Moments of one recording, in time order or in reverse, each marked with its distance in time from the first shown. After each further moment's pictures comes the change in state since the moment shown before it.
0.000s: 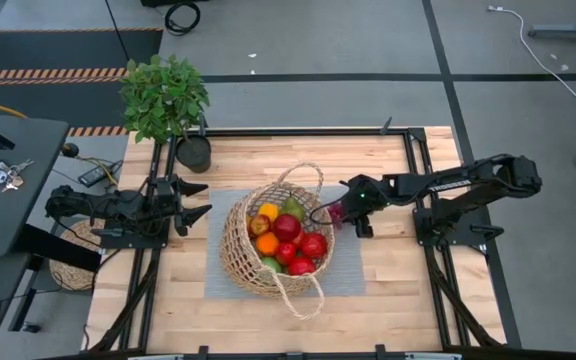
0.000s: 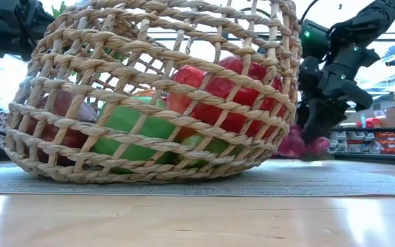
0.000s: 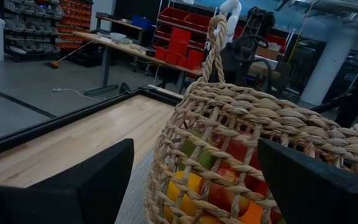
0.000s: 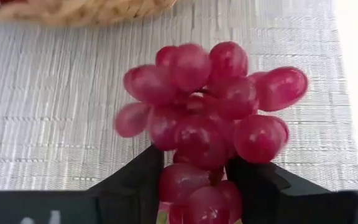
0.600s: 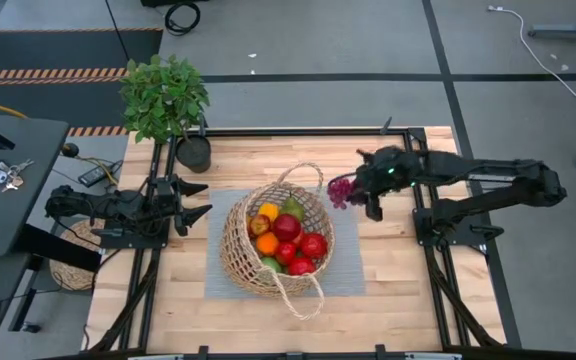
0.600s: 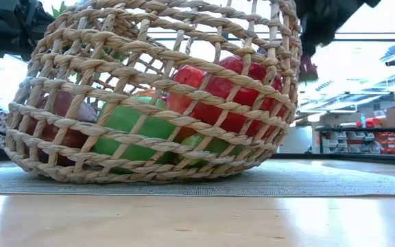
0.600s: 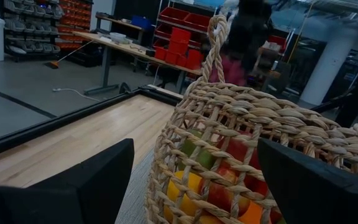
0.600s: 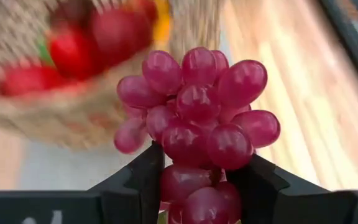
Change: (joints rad) left arm 0.000 0.000 0.000 0.000 0.000 0.000; right arm 0.000 -0.282 0.336 -0.381 0.025 0.143
